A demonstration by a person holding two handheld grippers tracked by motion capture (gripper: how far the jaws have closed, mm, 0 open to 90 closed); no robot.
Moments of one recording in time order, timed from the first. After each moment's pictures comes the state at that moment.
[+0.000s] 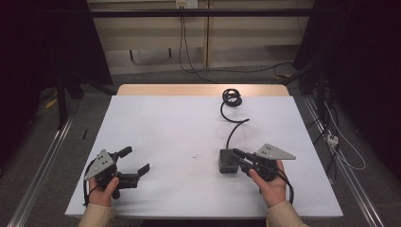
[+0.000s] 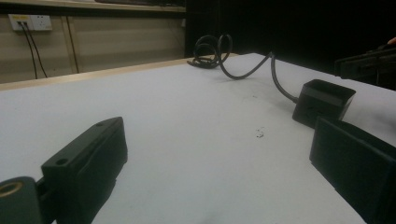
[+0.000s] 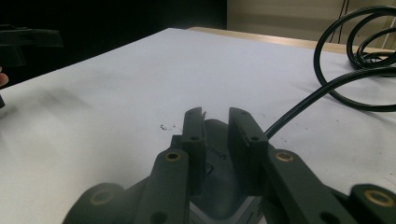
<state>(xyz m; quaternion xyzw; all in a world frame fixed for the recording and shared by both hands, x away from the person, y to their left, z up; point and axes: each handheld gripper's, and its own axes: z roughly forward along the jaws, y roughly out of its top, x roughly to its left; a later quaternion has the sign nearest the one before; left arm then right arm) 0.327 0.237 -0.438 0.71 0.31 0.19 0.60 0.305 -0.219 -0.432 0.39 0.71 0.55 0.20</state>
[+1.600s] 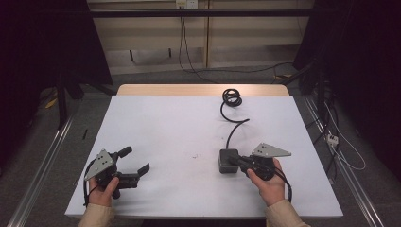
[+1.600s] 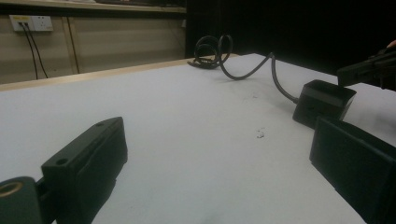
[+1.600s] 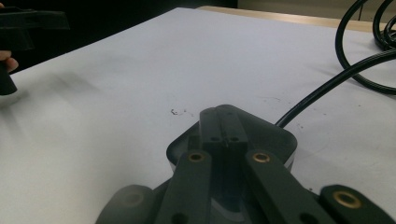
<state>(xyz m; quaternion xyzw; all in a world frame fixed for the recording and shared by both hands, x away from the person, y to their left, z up) 0.327 0.237 -0.438 0.71 0.31 0.19 0.60 0.308 -0.214 -0.431 0.40 0.74 0.52 0.17</state>
